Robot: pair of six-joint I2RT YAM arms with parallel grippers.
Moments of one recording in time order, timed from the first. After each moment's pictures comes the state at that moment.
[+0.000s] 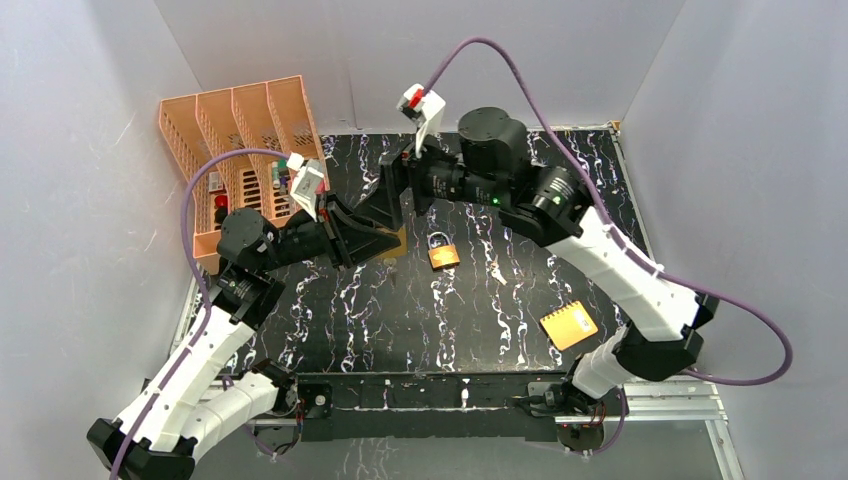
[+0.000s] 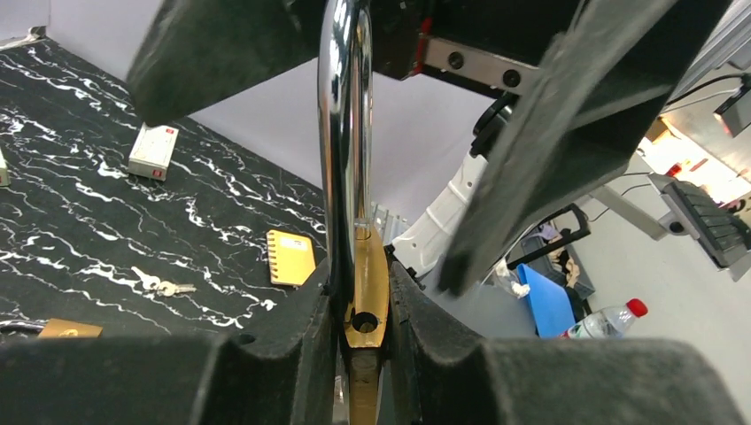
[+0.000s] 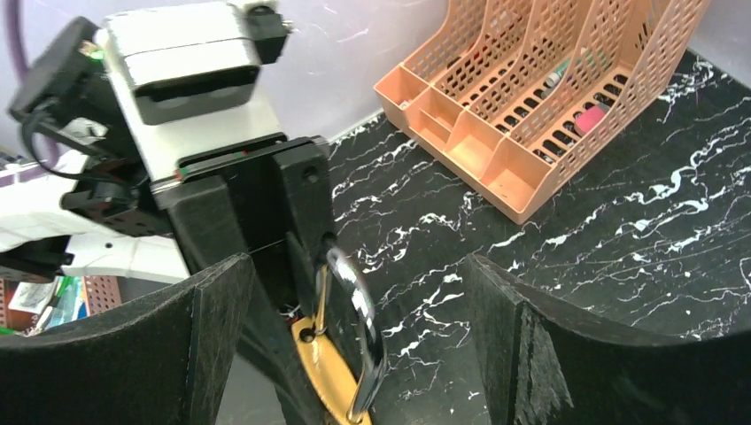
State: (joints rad) left arm -0.50 0.84 0.91 0.18 0.81 -0.69; right arm 1.01 1.49 1.97 -0.65 -0.24 0.28
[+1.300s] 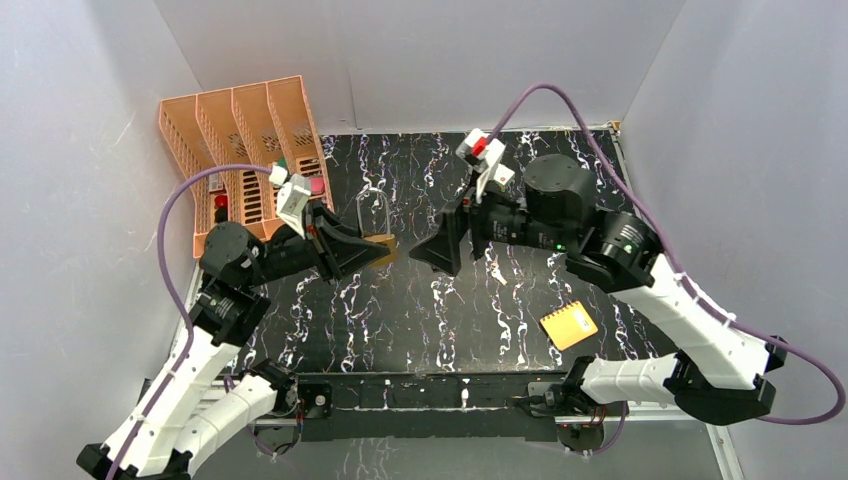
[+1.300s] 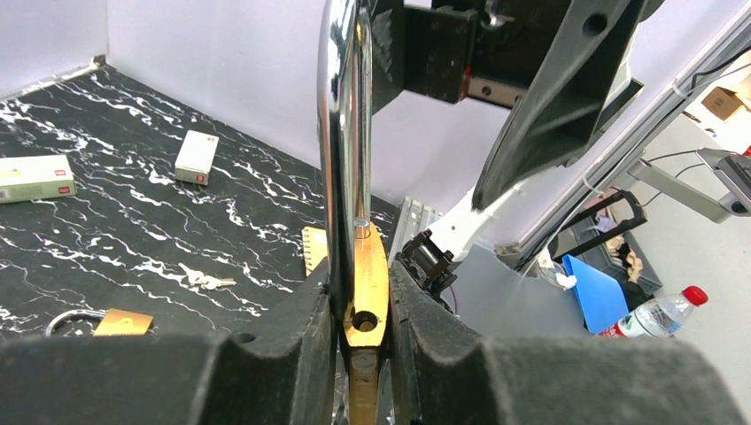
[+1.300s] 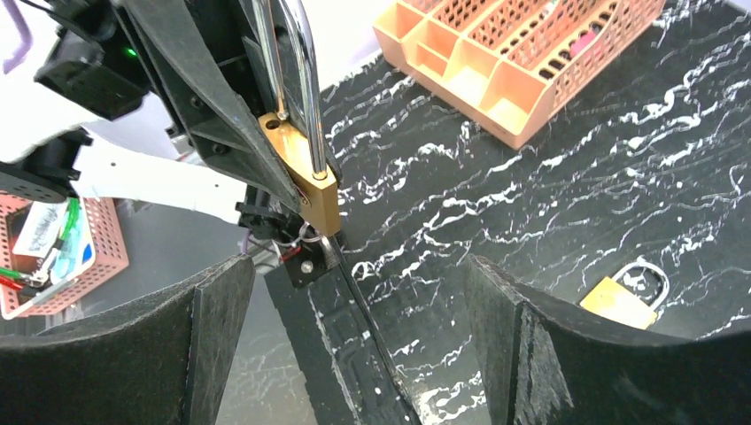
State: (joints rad) left arm -0.51 0.75 0.93 0.02 0.76 -0.54; right arm 1.01 1.18 1.63 -0.71 -0.23 0.28
